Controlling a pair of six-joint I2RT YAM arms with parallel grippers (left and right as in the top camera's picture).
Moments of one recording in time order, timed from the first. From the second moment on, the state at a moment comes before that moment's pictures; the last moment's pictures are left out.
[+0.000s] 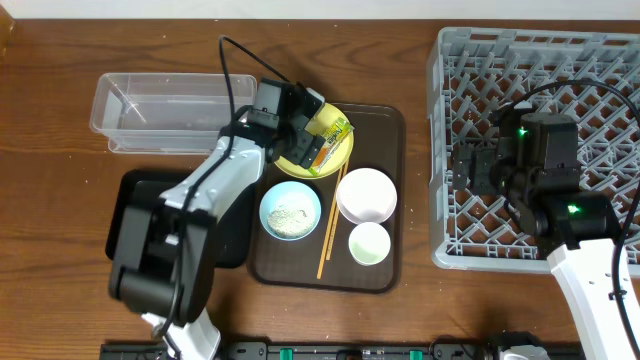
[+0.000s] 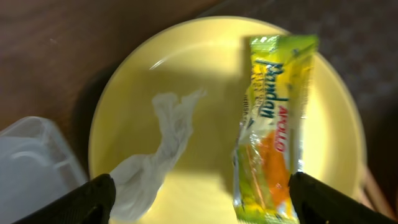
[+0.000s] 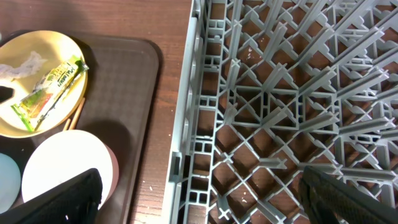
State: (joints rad) left arm -0.31 1.86 1.19 -0.31 0.10 0.27; right arm 0.12 1.16 1.03 -0.72 -0.03 0.10
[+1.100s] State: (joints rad) left arm -0.31 1.84 1.19 -0.31 0.01 0.24; right arm 0.12 1.16 1.03 -0.73 -0.03 0.10
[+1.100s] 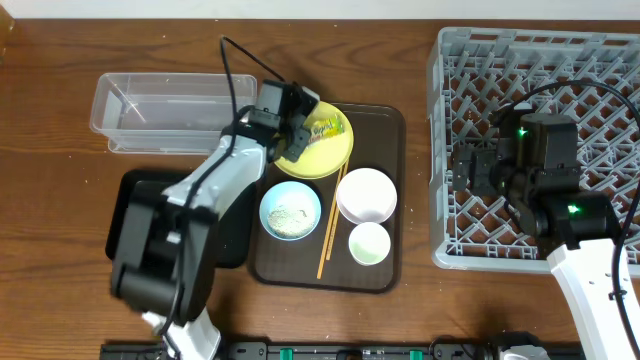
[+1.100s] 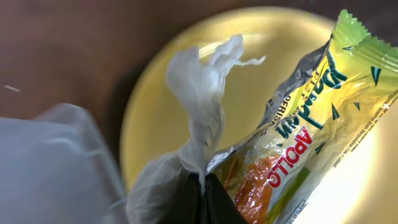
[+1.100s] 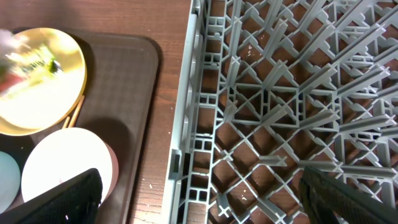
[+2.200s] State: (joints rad) left arm 0.08 1.70 1.19 -0.27 0.01 0.19; right arm 0.12 1.16 1.03 -0.73 -0.03 0.10
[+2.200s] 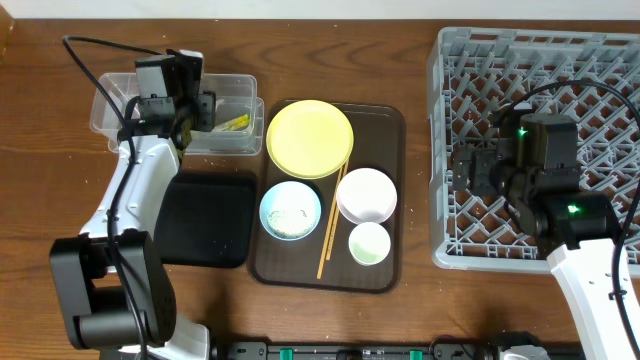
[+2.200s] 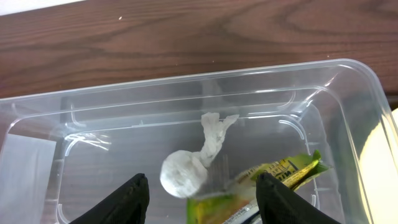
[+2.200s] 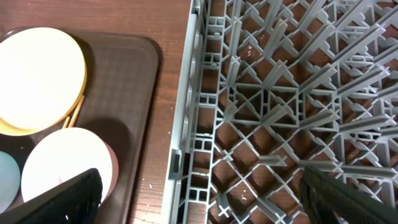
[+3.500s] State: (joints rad) left arm -0.49 1.58 1.20 -0.93 0.27 -0.33; right arm 0.12 1.16 1.03 -0.79 -0.02 0.10
